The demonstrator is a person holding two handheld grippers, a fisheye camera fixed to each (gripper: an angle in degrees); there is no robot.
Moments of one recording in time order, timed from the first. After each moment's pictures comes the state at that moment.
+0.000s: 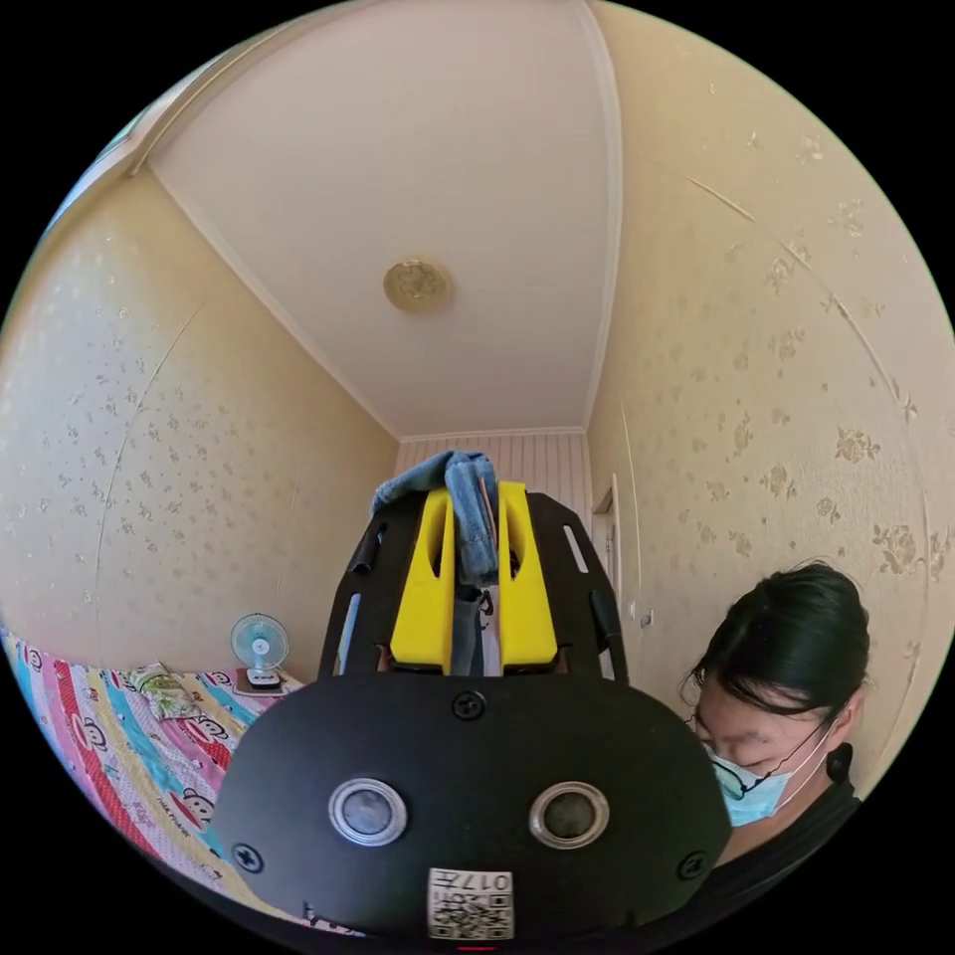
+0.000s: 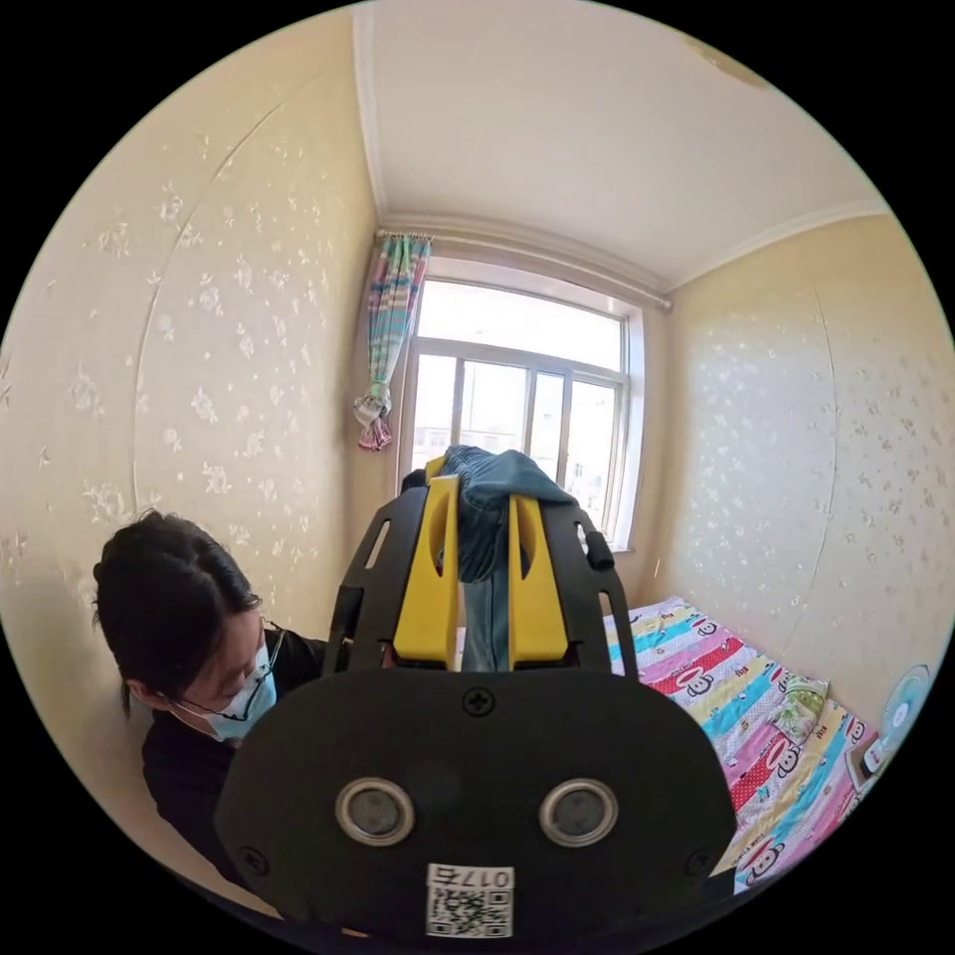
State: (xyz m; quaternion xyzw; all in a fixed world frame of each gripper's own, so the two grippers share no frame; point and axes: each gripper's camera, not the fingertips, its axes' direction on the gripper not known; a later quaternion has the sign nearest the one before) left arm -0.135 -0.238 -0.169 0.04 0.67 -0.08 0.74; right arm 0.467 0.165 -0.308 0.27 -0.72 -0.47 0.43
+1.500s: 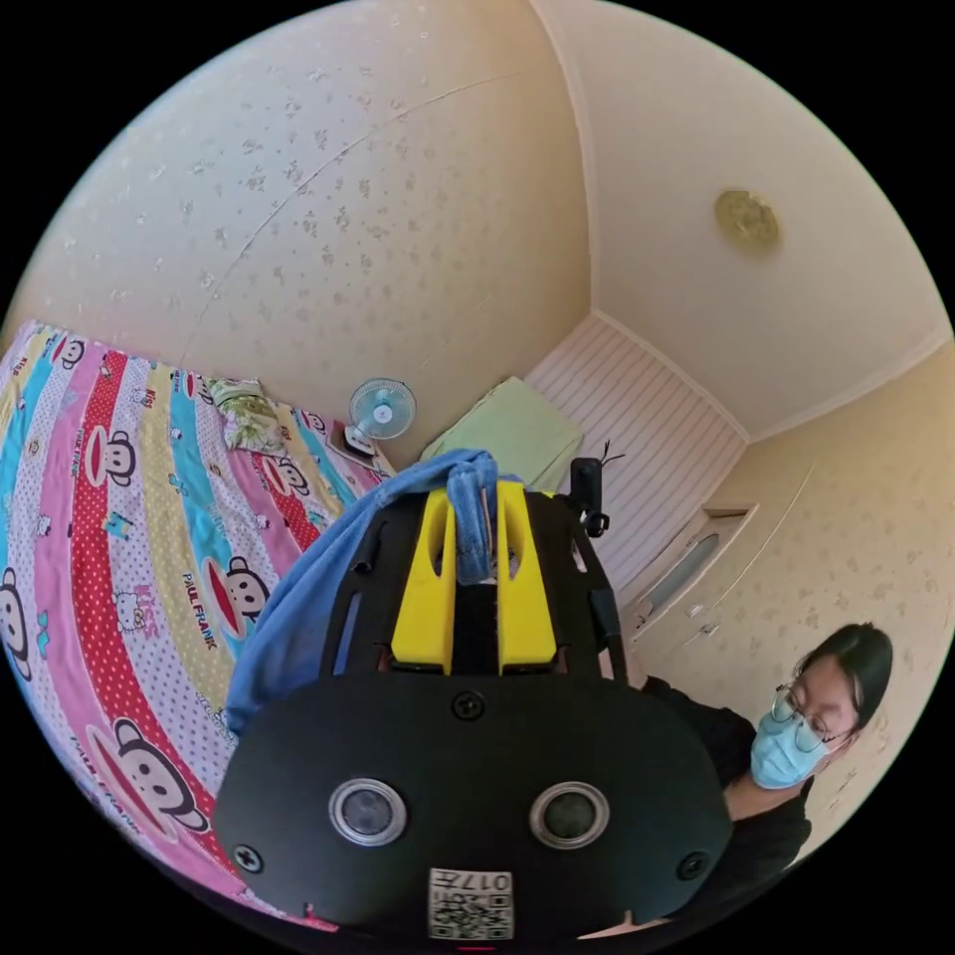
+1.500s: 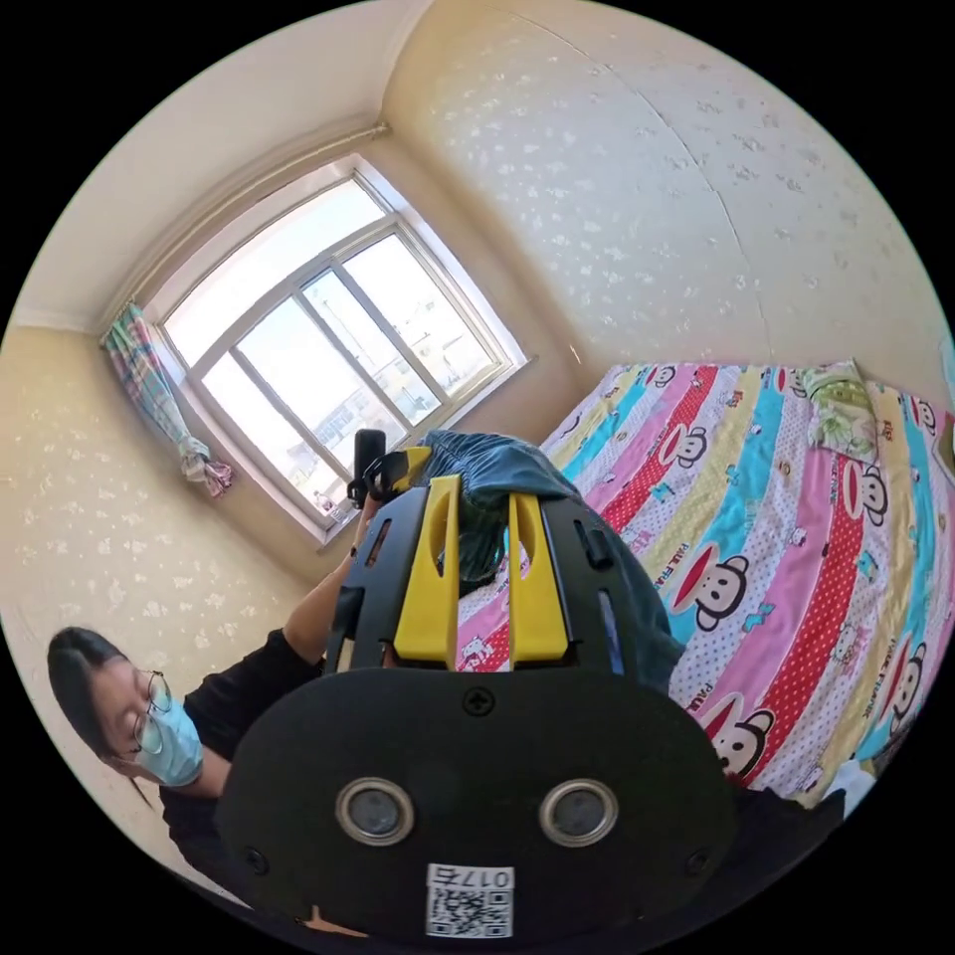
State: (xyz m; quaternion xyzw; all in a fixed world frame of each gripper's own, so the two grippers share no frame) left arm -0.108 -0.032 0.448 -0.35 0.56 -0.15 0.73; right arm -0.067 -0.124 0.025 -0.08 -0.68 -0.39 0.62
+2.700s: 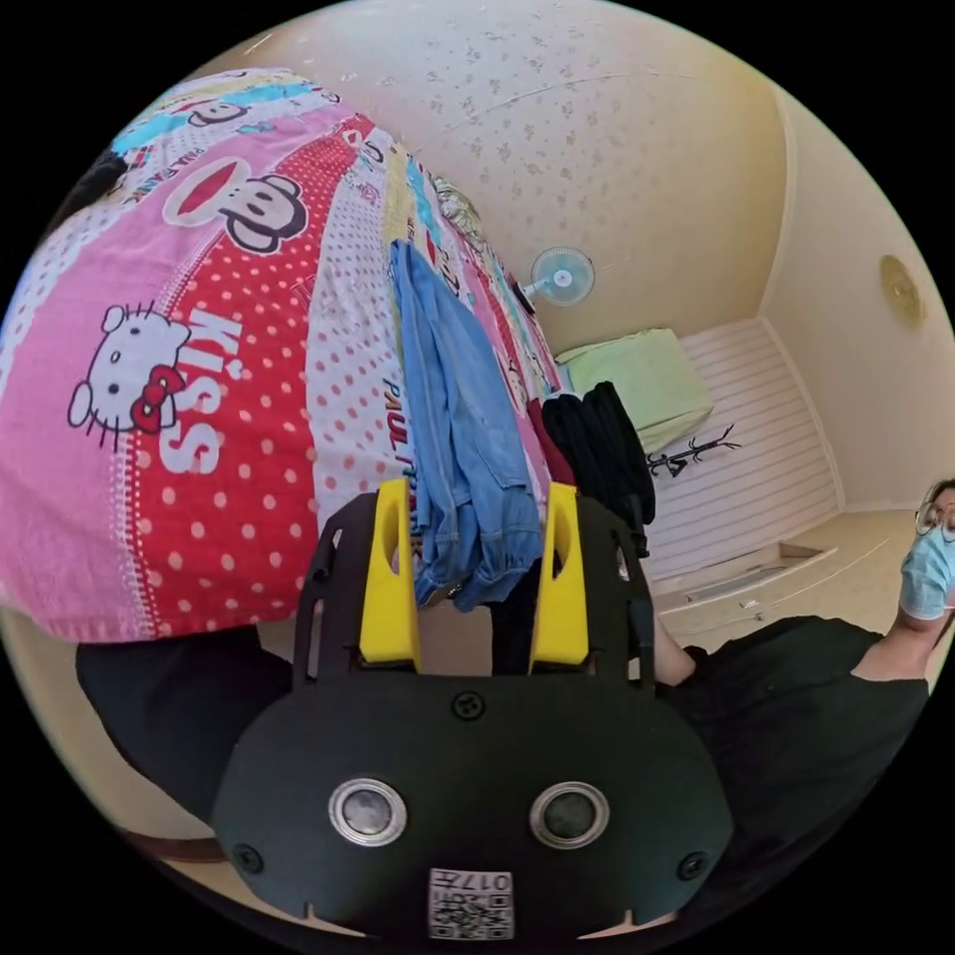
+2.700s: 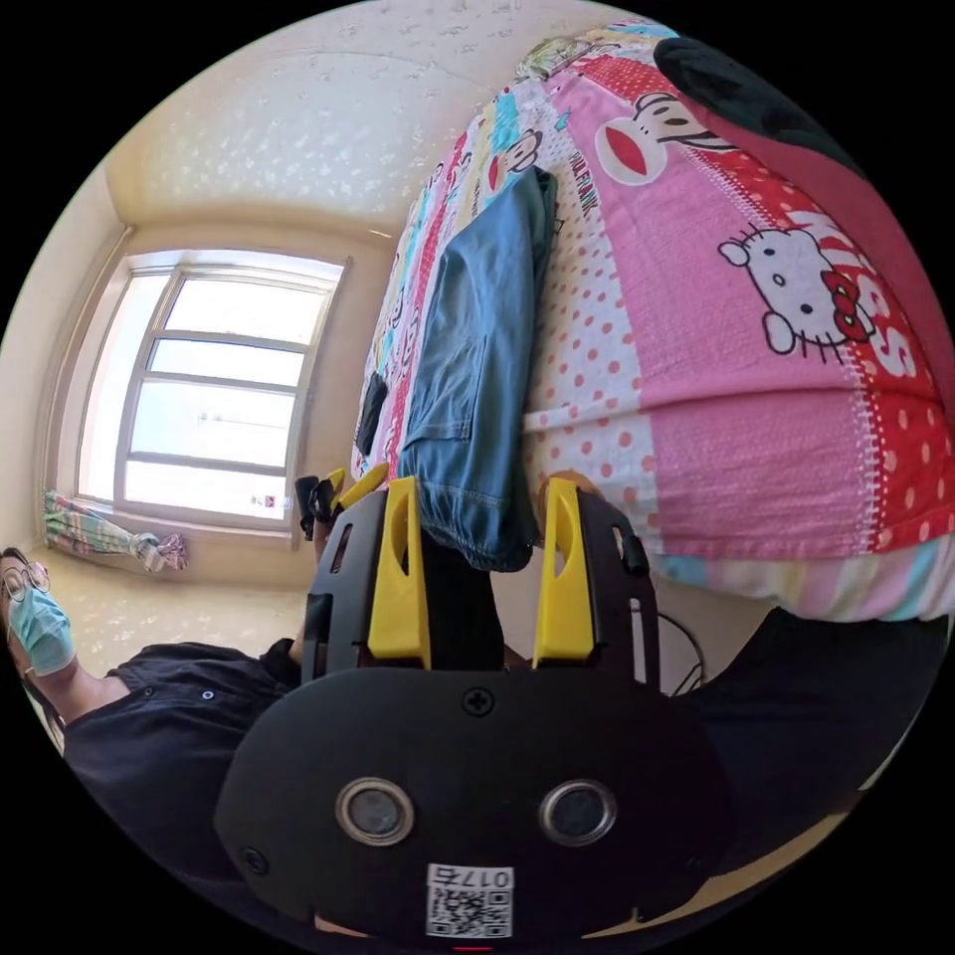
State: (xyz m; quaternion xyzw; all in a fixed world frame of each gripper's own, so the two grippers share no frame) left arm -0.247 0.337 0.370 -0.54 0.39 -0.22 0.71; right arm -0.123 0.039 0.405 -0.31 -0.58 -0.19 0.73
